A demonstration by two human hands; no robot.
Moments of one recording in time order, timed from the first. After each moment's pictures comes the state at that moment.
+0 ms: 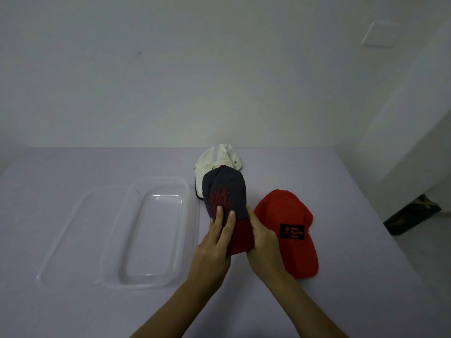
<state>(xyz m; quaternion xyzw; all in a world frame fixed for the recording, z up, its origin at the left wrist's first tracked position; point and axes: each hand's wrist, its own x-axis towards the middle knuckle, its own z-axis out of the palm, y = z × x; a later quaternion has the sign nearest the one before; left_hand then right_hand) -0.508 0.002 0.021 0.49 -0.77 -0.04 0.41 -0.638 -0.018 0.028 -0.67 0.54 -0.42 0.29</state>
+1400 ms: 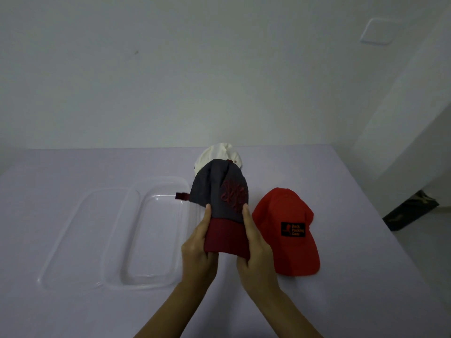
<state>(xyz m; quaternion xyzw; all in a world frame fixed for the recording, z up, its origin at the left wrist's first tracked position) -0.495 -0.001 0.035 0.52 -0.64 -0.15 0.55 -0.610 0.016 0.043 -0.66 0.52 -0.47 0.27</state>
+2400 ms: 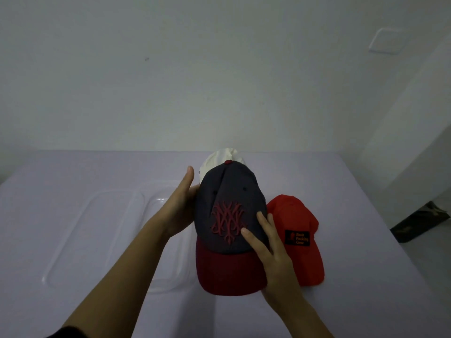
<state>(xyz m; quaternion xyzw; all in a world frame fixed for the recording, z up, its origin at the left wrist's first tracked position) -0.438 -0.081 0.112 0.42 -0.43 -0.72 0.35 -0.649 0.018 0.046 -0.79 0.46 -0.39 0.12</state>
